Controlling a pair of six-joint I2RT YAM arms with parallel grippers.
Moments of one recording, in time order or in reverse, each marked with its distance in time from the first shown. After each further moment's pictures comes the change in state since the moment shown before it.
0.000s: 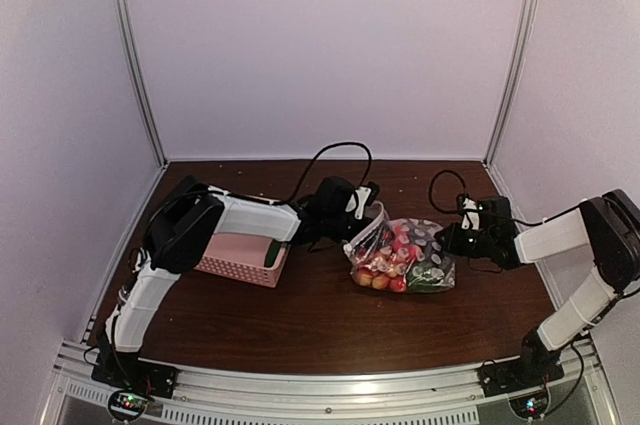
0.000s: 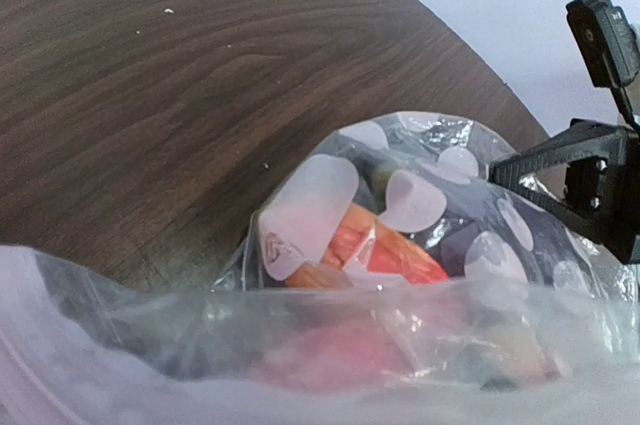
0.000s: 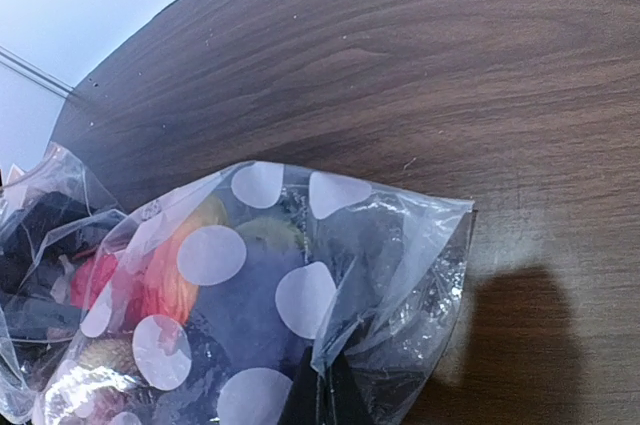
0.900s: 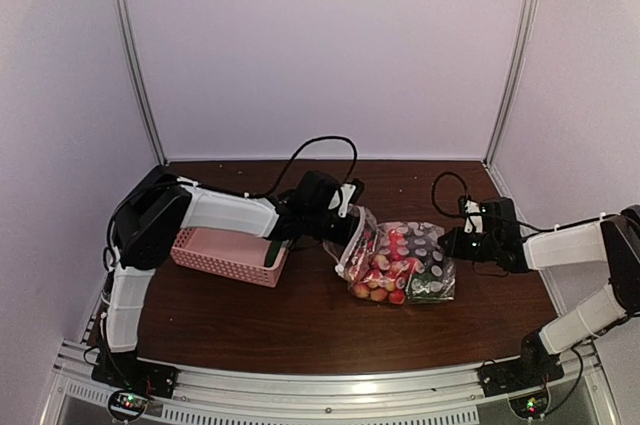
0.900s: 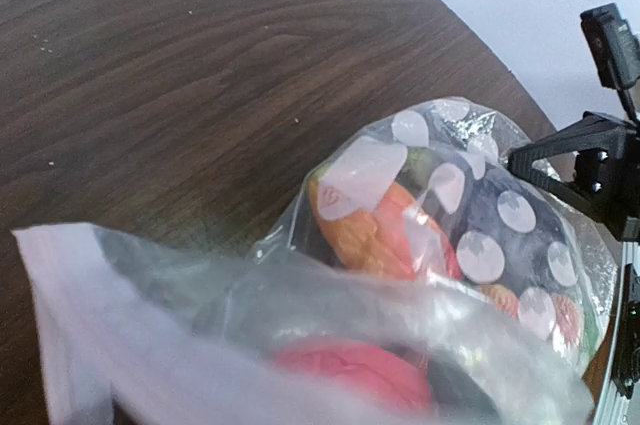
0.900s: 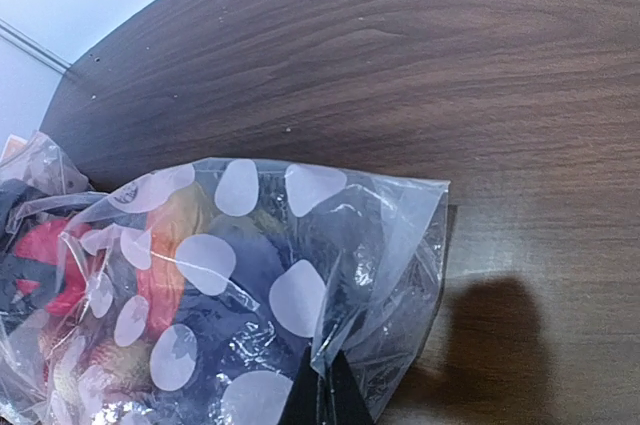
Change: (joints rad) left arm 0.011 -0.167 -0.169 -0.062 -0.044 0.001; right arm 0.047 -0.135 -0.027 -0.126 0.053 -0.037
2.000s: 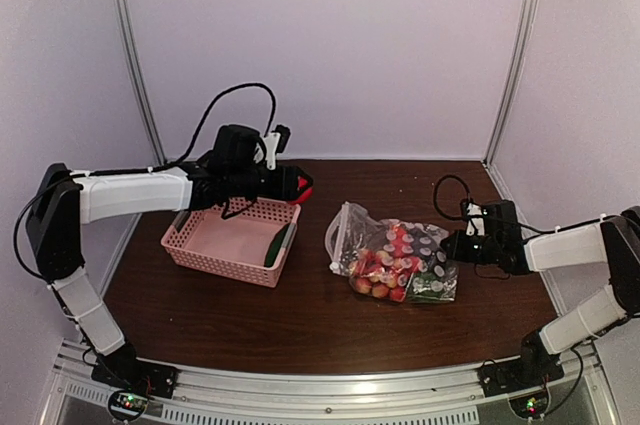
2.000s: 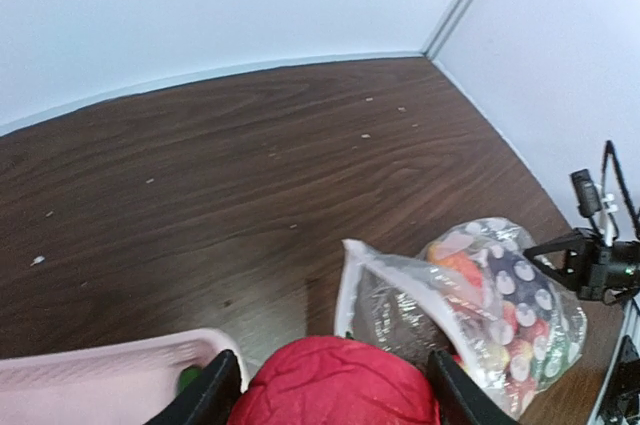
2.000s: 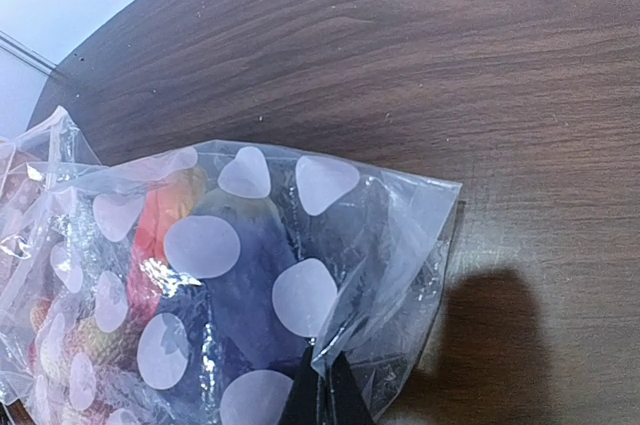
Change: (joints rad) left arm 0.193 -0.505 -0.296 -0.060 -0.080 0.040; right arm -0.018 -0.008 -0.024 -0.011 0.016 -0.006
